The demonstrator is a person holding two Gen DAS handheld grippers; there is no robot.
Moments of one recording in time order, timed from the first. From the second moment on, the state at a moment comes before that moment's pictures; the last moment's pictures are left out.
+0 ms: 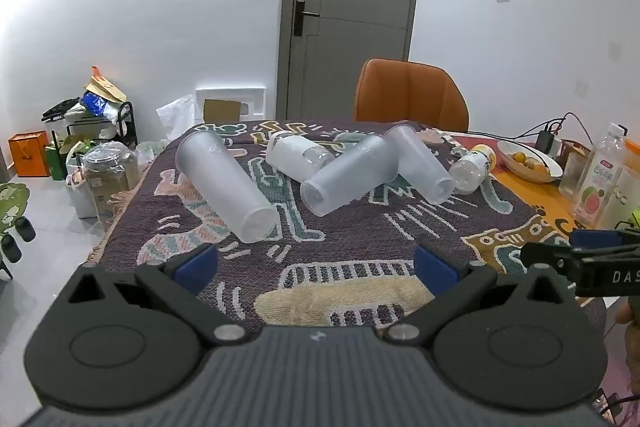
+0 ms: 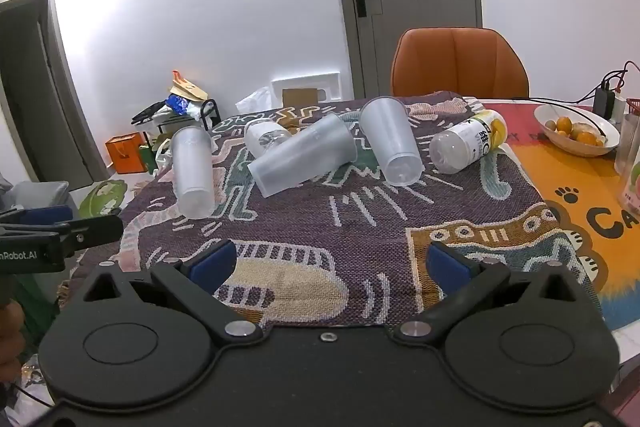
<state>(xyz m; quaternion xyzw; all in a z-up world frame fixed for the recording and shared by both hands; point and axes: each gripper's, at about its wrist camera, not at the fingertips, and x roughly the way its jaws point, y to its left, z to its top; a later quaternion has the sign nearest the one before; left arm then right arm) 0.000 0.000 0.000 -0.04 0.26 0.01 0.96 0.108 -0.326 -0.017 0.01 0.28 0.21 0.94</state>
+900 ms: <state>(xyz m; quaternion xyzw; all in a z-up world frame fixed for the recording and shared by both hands) 0.000 0.000 -0.005 -0.04 0.26 0.01 0.96 0.107 -0.324 -0.015 0.01 0.28 0.23 0.93</state>
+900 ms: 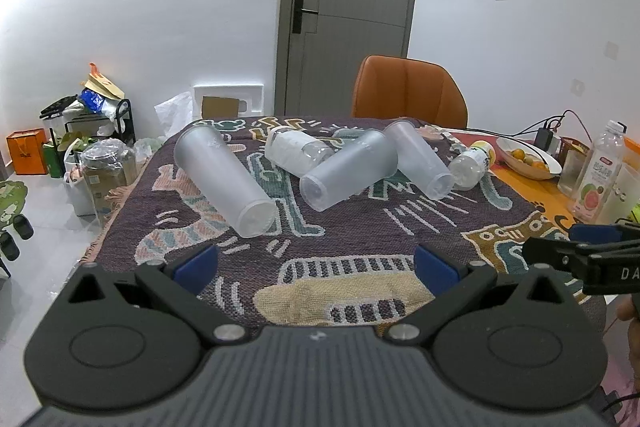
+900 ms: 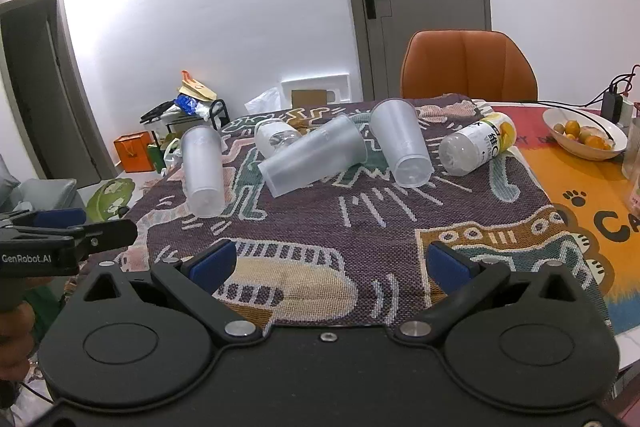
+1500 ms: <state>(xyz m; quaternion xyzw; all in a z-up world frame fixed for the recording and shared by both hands) -0.001 0.000 -0.006 -0.04 0.26 0.00 0.96 0.106 -0.324 -0.015 0.01 0.27 0.23 0.93</state>
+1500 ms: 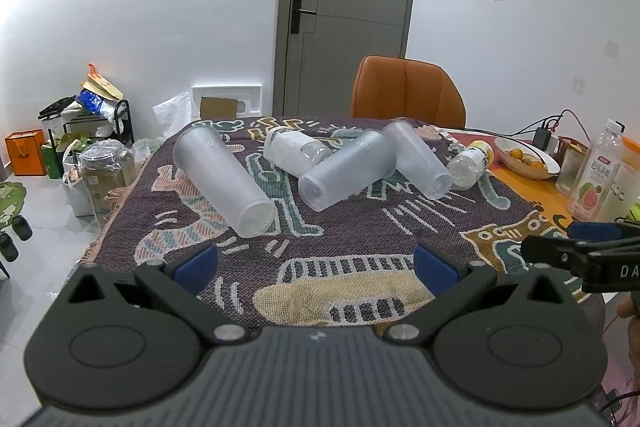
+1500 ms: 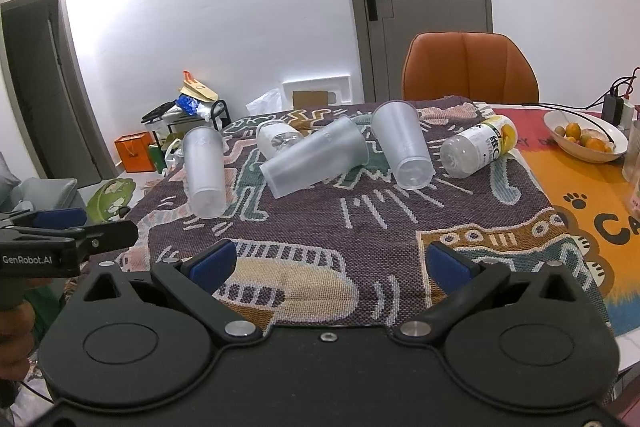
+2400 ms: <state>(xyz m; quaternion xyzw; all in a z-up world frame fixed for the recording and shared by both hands) -0.001 0.001 -0.003 -0.04 0.26 0.00 0.97 0.103 -0.324 -0.012 0.01 0.27 0.23 0.93</state>
